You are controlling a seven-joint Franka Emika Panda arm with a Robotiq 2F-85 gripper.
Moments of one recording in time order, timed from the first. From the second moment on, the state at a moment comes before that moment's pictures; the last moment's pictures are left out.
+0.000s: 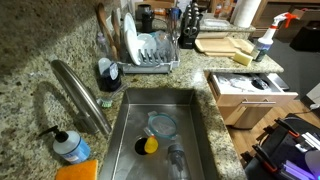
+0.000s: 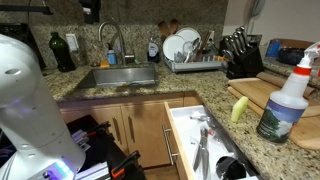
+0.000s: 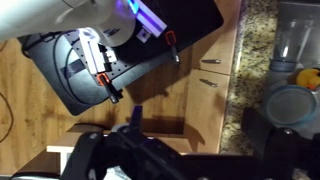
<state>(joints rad) -0.08 -0.97 0.07 -2.47 0.18 1.40 0.53</state>
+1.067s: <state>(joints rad) -0.31 -0.58 -0.15 -2.40 0.00 1.64 0.48</state>
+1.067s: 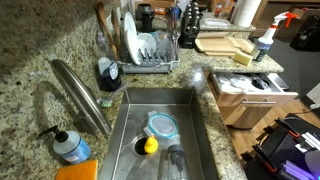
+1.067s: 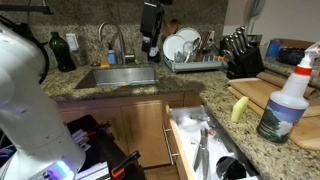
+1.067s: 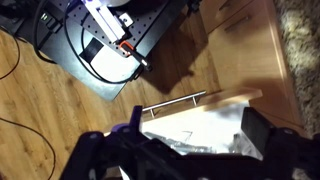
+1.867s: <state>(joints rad) -0.34 -0.50 -0.11 -2.38 -0.13 1.91 0.79</state>
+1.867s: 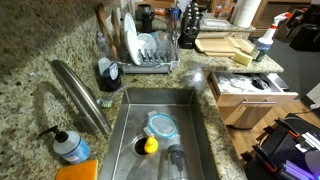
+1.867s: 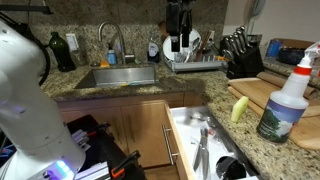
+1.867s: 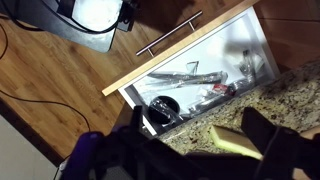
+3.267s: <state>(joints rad) -0.25 -0.25 -0.22 -2.27 -0.19 2.10 -0.12</state>
